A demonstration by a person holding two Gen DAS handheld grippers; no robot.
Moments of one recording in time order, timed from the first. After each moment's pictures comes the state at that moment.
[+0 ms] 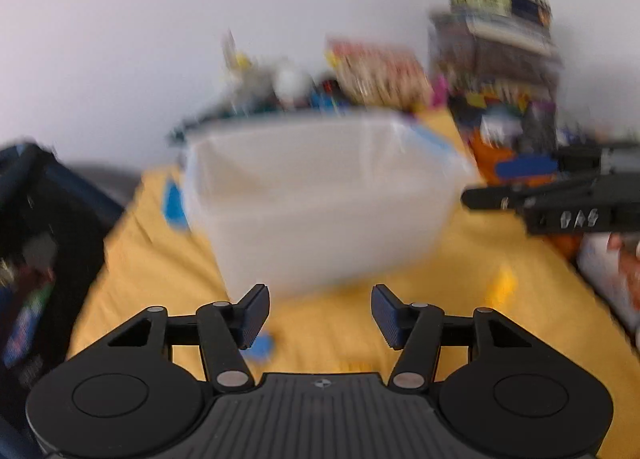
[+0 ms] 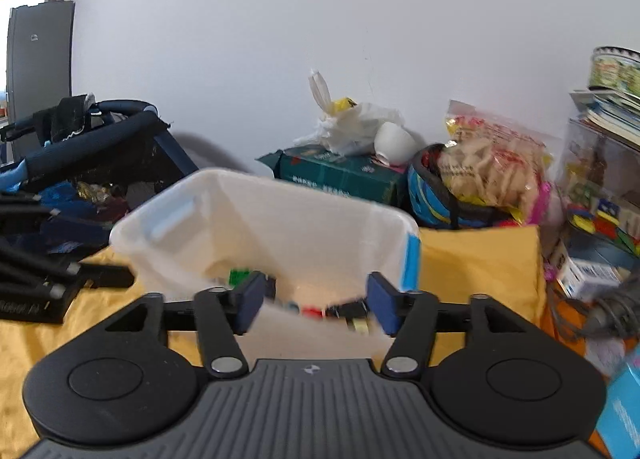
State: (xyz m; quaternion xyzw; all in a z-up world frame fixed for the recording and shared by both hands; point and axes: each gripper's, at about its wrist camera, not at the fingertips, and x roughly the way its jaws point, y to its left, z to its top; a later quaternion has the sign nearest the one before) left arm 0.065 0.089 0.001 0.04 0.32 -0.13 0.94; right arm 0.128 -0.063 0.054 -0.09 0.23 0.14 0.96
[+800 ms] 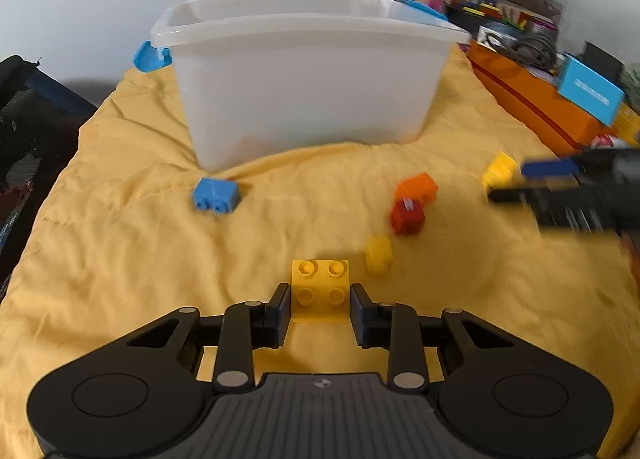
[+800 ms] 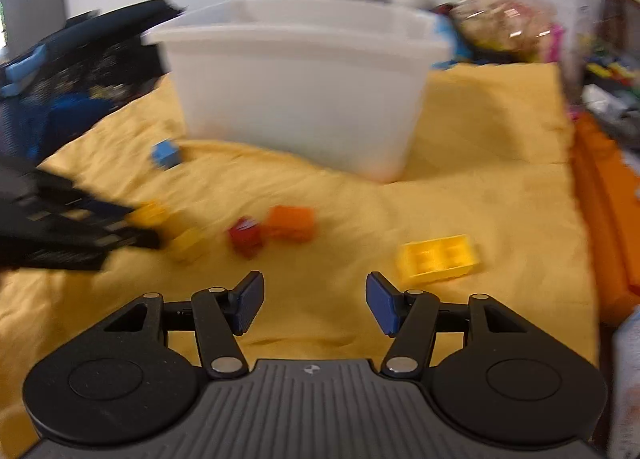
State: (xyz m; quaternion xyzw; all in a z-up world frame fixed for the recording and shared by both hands) left arm 0.037 0.091 -0.059 0.04 0.41 -0.14 0.90; right arm 0.073 -0.069 -0.047 -0.08 0.37 0.12 0.92
